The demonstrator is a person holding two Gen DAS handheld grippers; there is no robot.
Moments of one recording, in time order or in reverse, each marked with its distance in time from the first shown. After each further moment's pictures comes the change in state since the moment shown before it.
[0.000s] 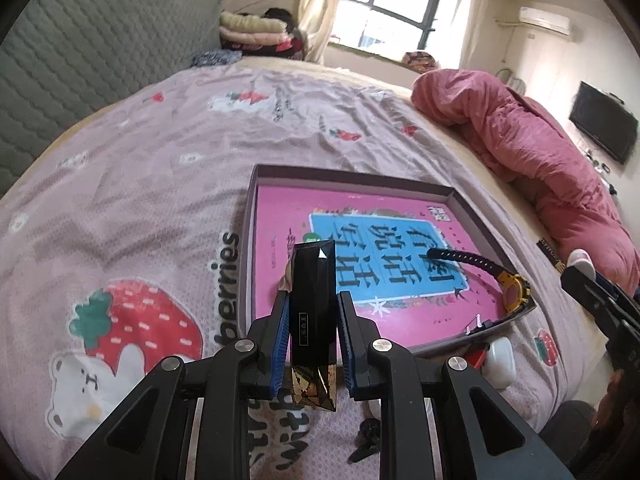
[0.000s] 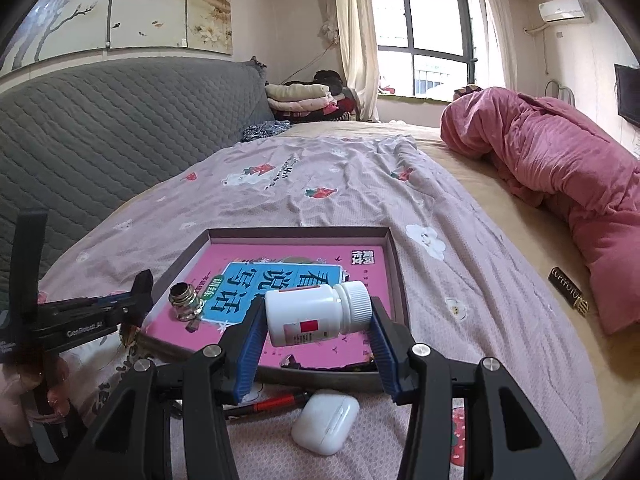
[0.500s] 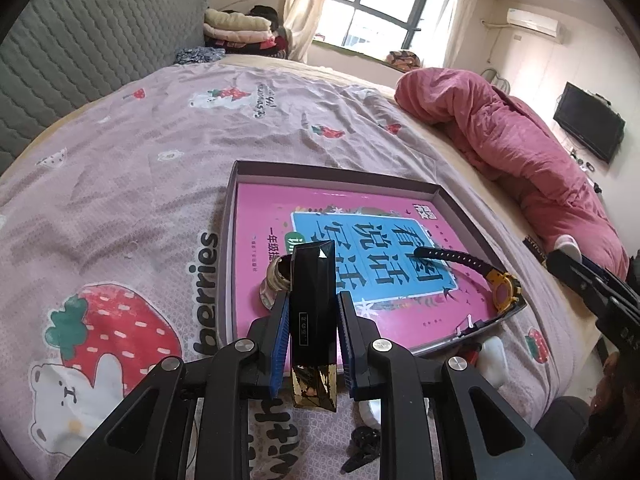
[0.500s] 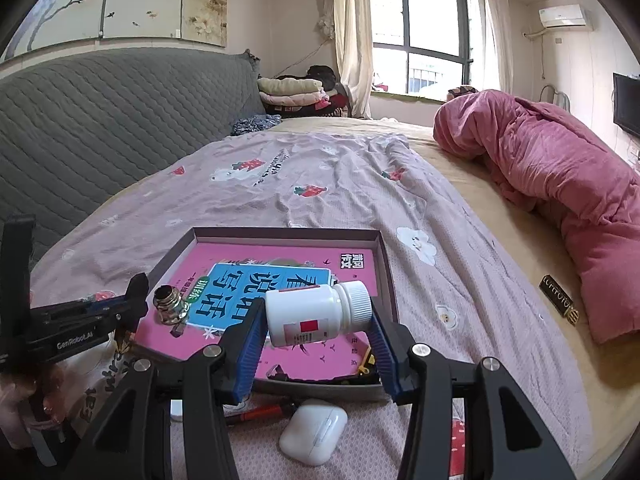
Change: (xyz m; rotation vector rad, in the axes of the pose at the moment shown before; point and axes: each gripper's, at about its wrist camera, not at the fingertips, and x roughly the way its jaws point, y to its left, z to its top) left arm 0.013 0.000 0.000 0.001 0.009 -0.072; right arm 0.013 0.003 0.011 -0.014 0.024 -0.049
